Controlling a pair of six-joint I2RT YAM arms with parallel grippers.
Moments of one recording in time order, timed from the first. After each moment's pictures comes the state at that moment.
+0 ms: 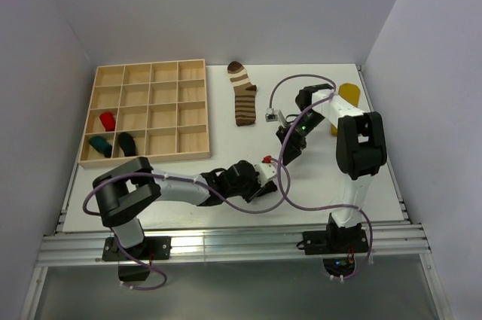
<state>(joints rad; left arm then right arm) -1.16 1.74 0.79 0.33 -0.04 0.01 0.18 1.94 1.42 -1.35 -0.74 -0.98</state>
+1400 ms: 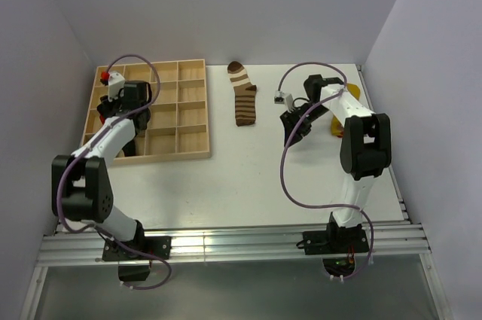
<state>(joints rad) -0.10 1.52 1.05 -0.22 -0.96 -0.33 0.11 1.92 1.49 -1.16 -0.67 -0.71</state>
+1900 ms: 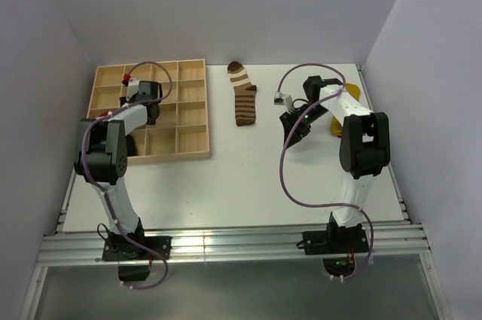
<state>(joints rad) -0.09 1.92 1.24 -0.23 -0.83 -0.24 0.11 1.93 1.49 -1.15 -0.68 -0.71</state>
